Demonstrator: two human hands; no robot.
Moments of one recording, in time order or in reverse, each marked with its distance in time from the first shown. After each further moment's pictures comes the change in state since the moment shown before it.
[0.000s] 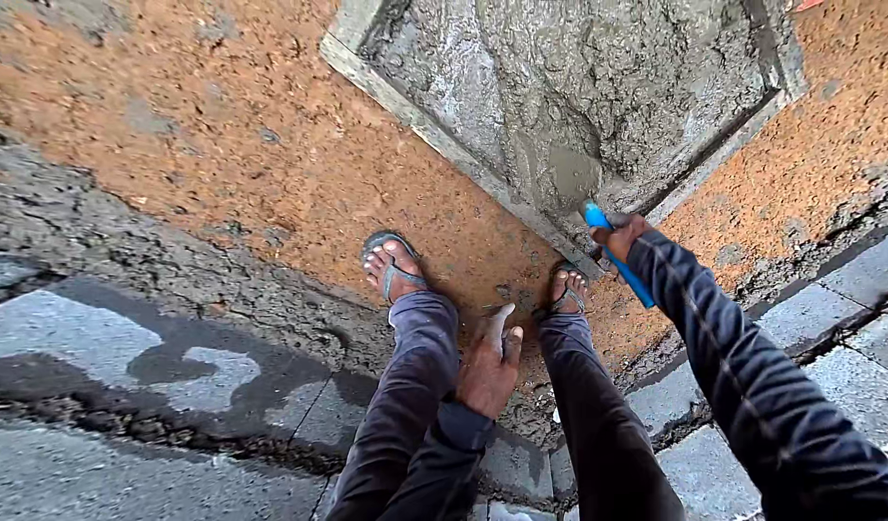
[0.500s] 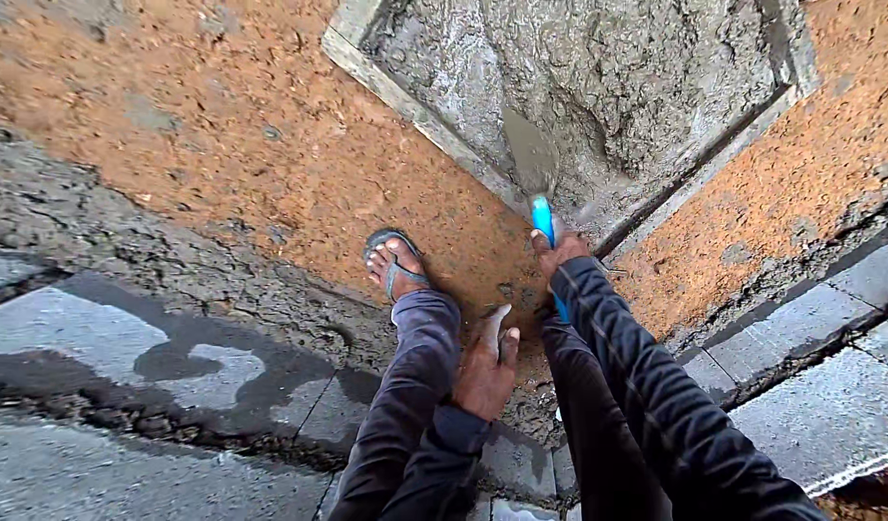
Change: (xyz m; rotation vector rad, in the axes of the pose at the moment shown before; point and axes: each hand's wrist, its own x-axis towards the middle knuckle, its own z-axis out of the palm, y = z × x) left_hand -0.002 -0.005 -0.005 -0.001 0.007 -0.010; right_hand -0.011 -0.038 0.098 0.022 0.035 -0.064
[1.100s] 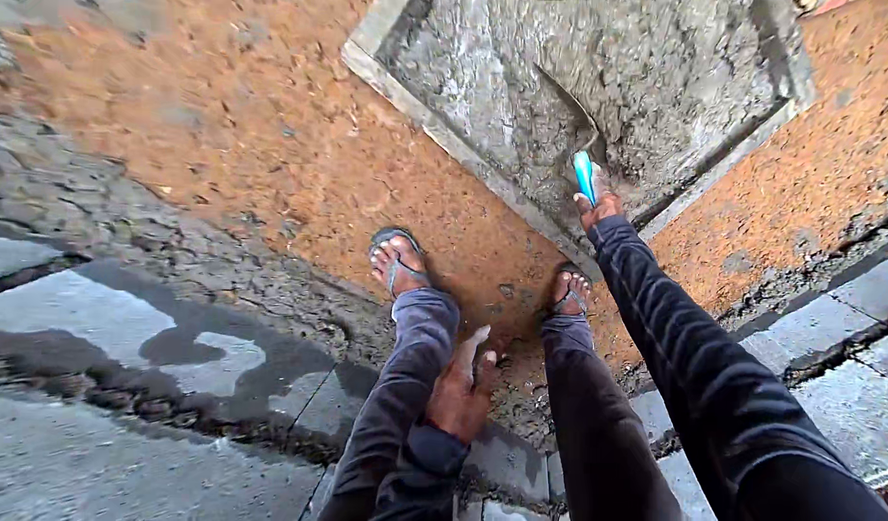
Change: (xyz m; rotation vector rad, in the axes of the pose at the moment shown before) left_hand -0.039 -0.021 -0.006 -0.066 0.046 -0.037; right_hand 0.070 0.052 -0.055 -0.381 0.524 -0.557
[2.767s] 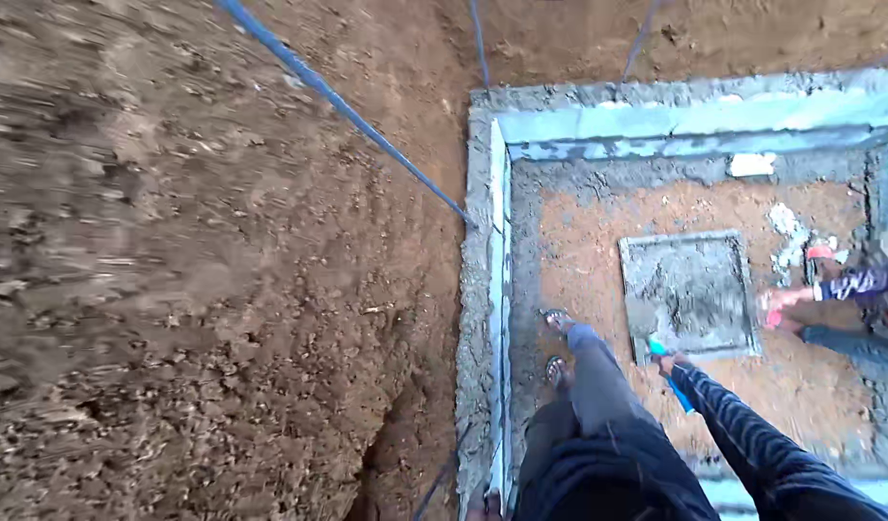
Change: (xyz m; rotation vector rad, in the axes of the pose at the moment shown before) left_hand -0.590 -0.118 0.082 -0.720 0.490 -0.681; right_hand -0.310 -0.274 -0.259 -0.194 -0.632 0.340
